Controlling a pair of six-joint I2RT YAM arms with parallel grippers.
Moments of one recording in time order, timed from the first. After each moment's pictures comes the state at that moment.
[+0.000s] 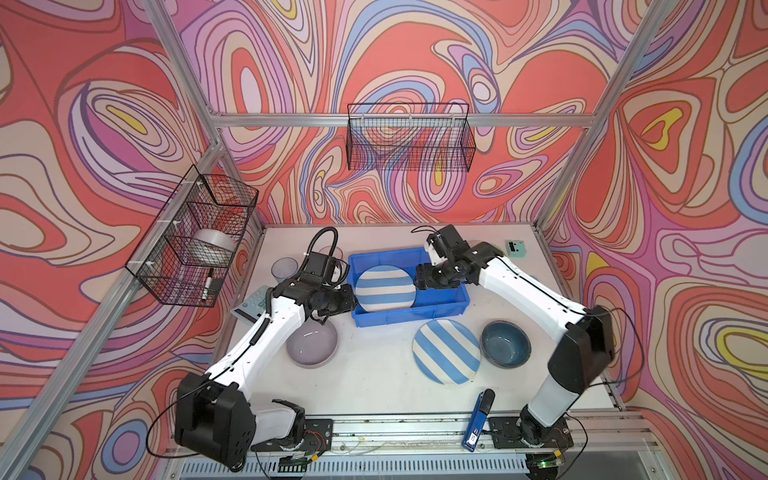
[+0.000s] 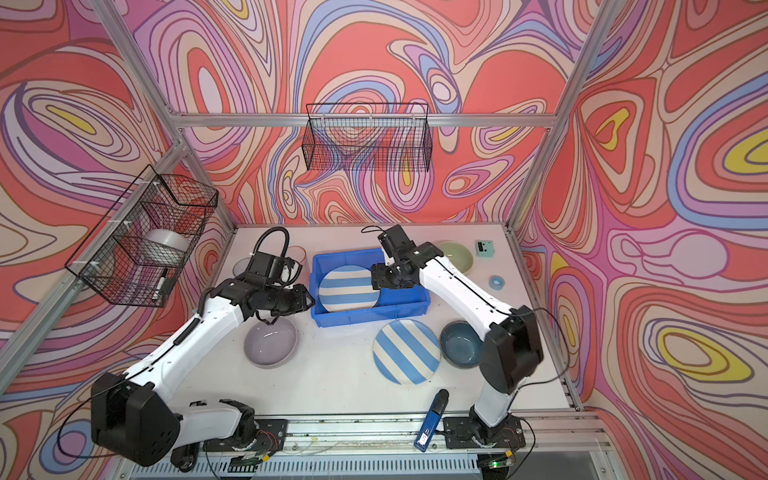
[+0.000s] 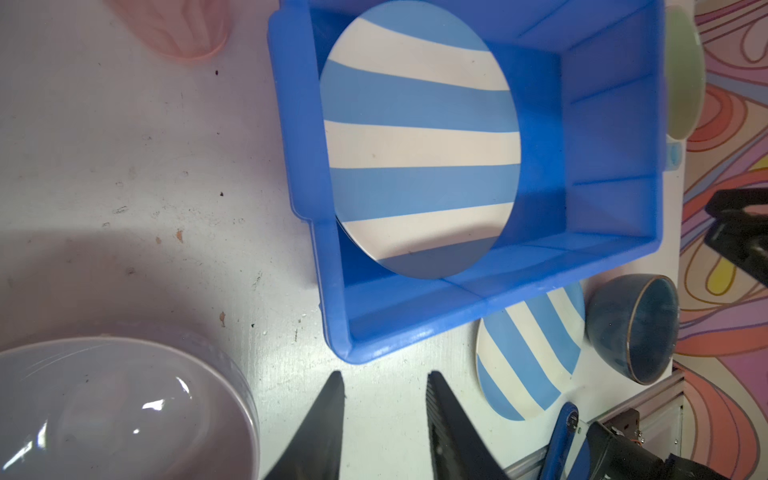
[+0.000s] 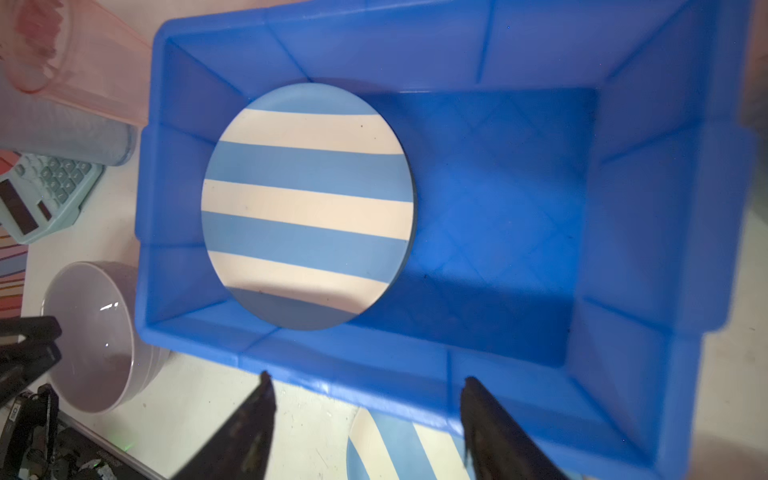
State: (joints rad) left arm -0.33 1.25 1.05 -0.78 0.26 -0.50; right arm 0.58 1.63 1.51 -0.89 -0.07 0.45
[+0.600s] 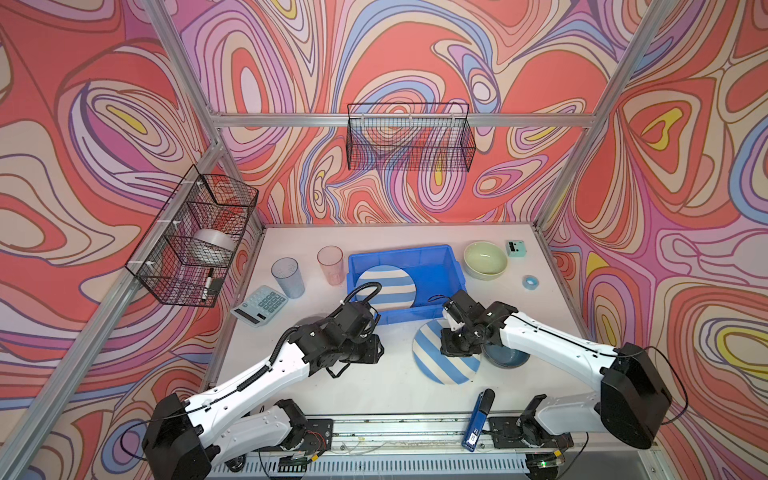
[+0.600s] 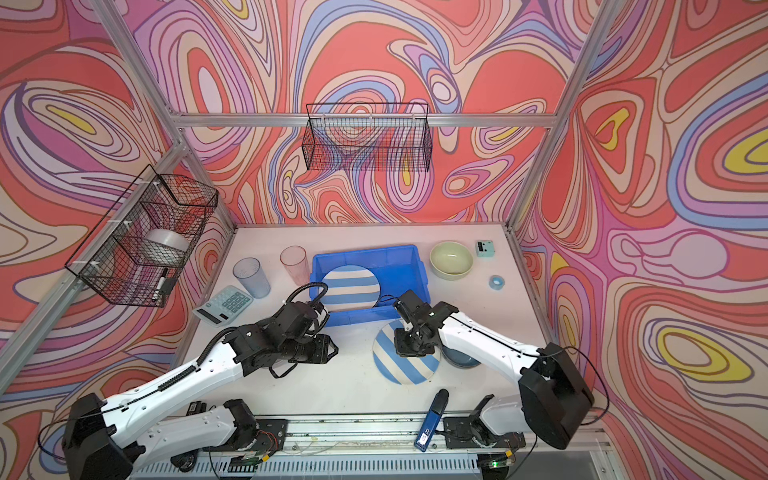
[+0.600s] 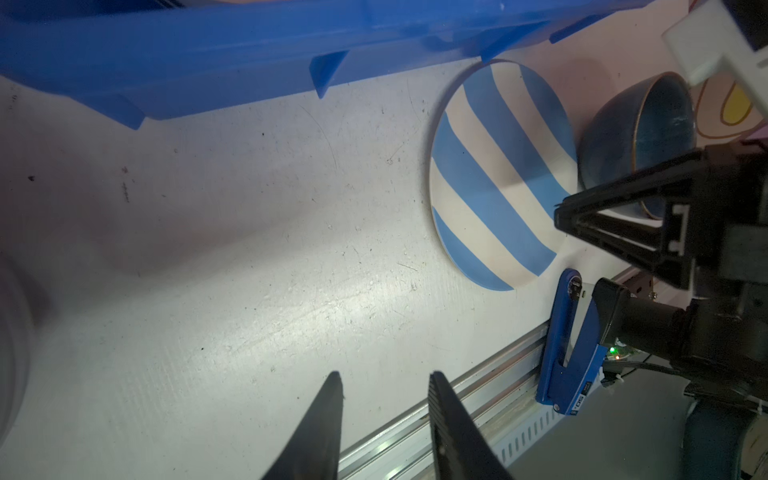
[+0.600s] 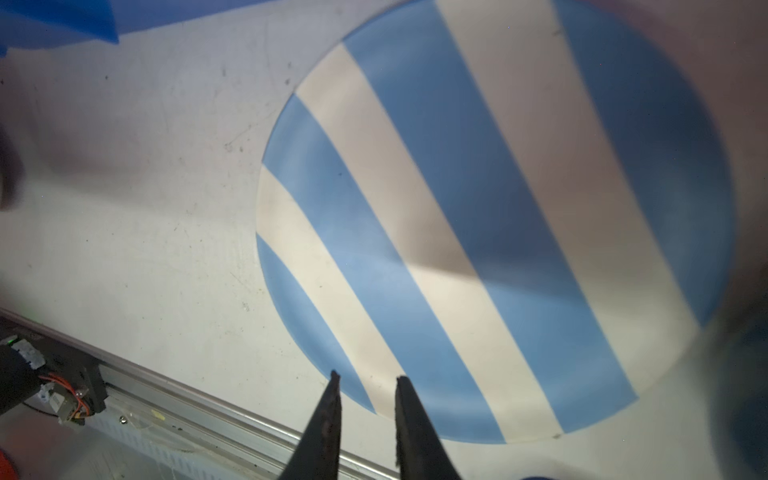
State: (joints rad) left arm -0.79 1.07 0.77 -0.69 0.13 -0.75; right arm 0.73 1.40 0.88 -0.76 -0.19 0.66
